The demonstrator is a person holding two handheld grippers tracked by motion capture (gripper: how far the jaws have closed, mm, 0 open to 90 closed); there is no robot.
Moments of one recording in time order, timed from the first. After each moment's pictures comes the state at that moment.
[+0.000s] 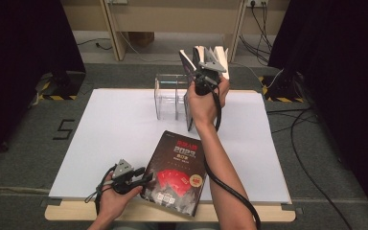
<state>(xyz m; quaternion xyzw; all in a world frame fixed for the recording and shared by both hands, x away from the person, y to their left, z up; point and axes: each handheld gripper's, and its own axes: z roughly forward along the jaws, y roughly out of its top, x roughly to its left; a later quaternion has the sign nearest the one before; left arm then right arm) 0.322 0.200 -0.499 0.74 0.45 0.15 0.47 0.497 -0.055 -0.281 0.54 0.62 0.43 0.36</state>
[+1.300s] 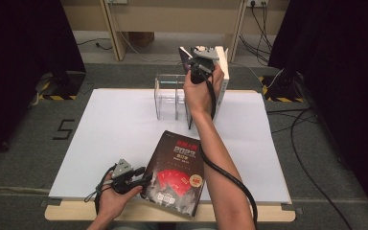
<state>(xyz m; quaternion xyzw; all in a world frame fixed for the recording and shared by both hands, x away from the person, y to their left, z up) 0.323 0.201 -0.498 0.74 0.44 0.15 0.48 0.524 -0.041 -0.266 0.54 0.61 0.43 0.39</state>
